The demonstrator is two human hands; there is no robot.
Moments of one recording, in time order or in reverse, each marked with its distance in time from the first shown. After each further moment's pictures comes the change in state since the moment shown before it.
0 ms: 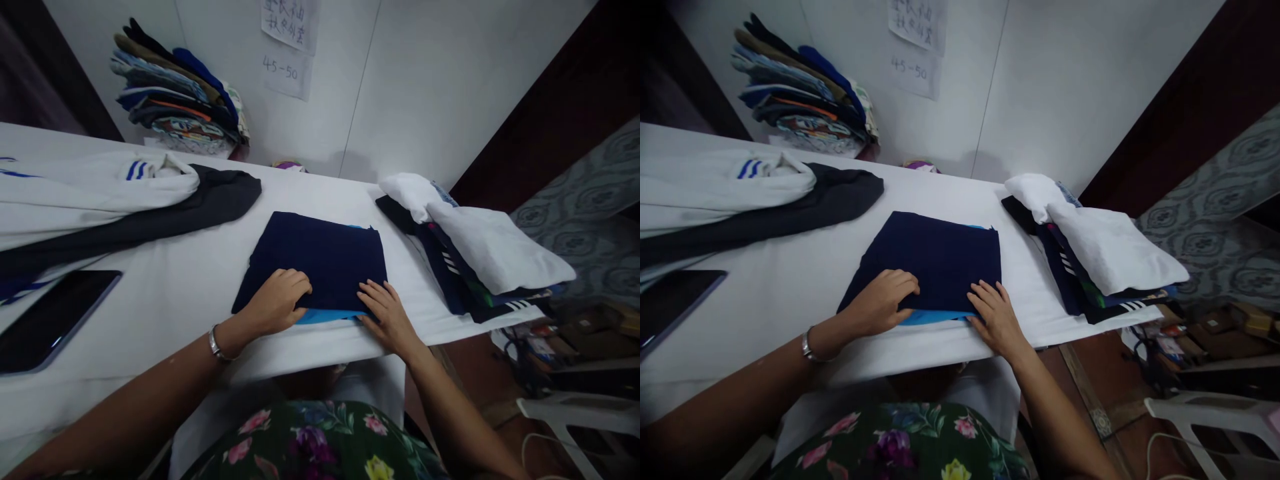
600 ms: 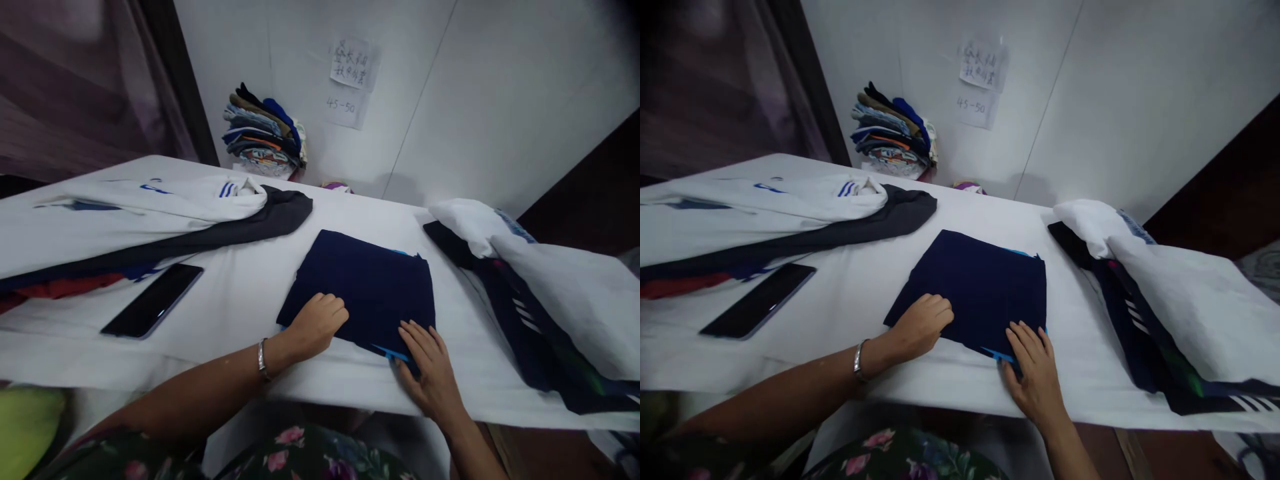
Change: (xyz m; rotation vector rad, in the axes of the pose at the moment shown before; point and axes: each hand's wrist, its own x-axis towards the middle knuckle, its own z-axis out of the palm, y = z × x) left_hand -0.010 0.002 0.018 0.274 0.070 -0.011; right_hand -0.012 0.002 0.029 -0.028 0.151 -0.027
